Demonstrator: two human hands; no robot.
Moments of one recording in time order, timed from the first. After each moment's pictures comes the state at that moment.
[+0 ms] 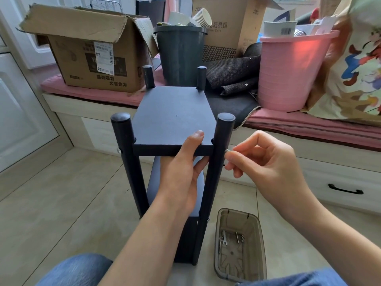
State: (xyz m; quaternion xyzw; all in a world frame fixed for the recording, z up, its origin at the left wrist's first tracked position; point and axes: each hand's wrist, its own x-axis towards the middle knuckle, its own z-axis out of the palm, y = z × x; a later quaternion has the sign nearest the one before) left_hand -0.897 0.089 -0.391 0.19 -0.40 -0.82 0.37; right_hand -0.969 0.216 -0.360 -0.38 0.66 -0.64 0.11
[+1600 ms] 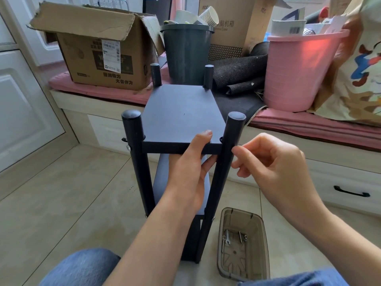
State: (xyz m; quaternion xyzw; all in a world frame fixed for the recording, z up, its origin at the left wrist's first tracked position) left_hand -0.897 0.089 -0.390 0.17 -0.39 -0.84 0.35; right_hand -0.965 0.212 -0.365 -0.40 0.73 -0.55 -0.01
